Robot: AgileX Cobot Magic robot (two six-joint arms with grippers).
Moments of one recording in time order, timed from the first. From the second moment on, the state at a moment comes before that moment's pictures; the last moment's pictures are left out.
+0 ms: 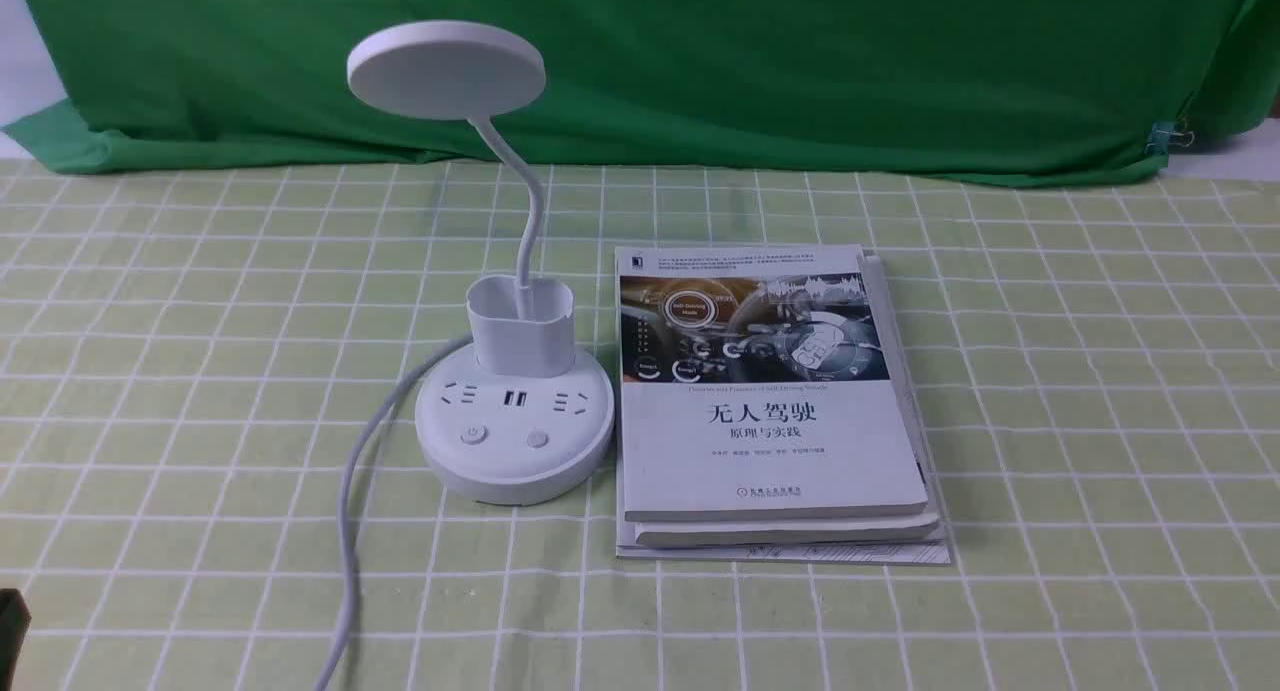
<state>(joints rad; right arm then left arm) 0.07 0.00 0.02 0.08 0.23 -0.20 0.05 0.00 0.01 -0.01 0.23 0.15</state>
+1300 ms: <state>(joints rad) 0.07 0.00 0.02 0.08 0.23 -0.20 0.05 0.00 0.01 -0.10 -0.12 0.07</state>
